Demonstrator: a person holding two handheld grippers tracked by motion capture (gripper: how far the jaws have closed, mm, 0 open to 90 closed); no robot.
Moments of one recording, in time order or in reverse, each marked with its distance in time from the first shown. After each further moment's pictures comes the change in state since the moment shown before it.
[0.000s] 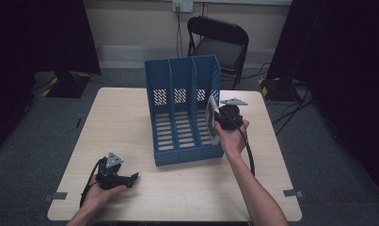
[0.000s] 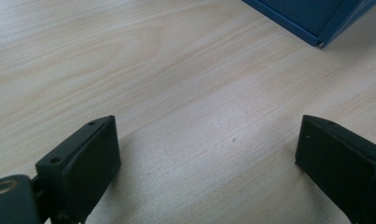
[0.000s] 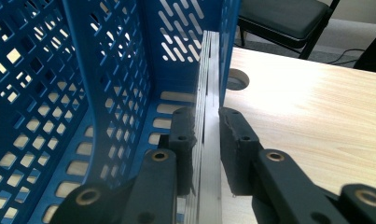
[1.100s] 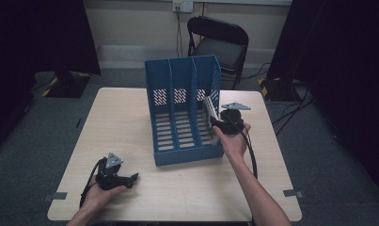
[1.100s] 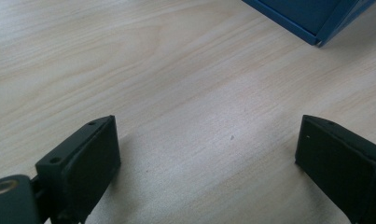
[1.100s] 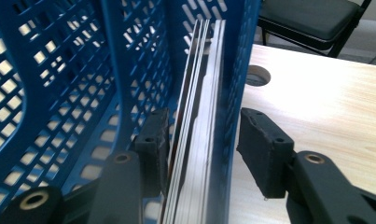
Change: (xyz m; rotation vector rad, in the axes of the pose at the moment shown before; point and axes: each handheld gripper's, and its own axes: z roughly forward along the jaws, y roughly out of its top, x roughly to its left) left arm -0.001 -0.001 -0.001 0.000 0.000 0.000; right arm -0.002 -0.014 -0.008 -0.019 0.097 -0.008
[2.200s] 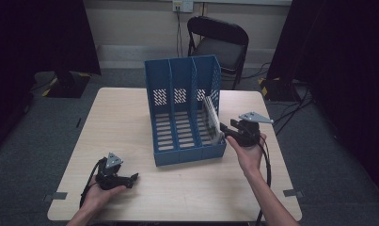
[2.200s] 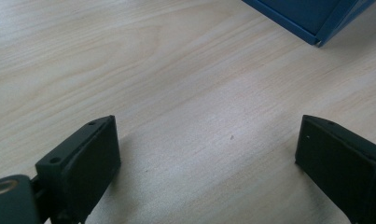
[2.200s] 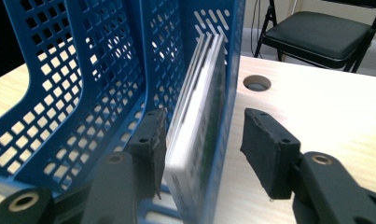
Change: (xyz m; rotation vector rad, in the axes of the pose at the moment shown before) left arm 0.000 0.000 0.000 0.000 -0.002 0.002; right arm -0.019 -0.022 -0.062 -0.104 0.095 0.015
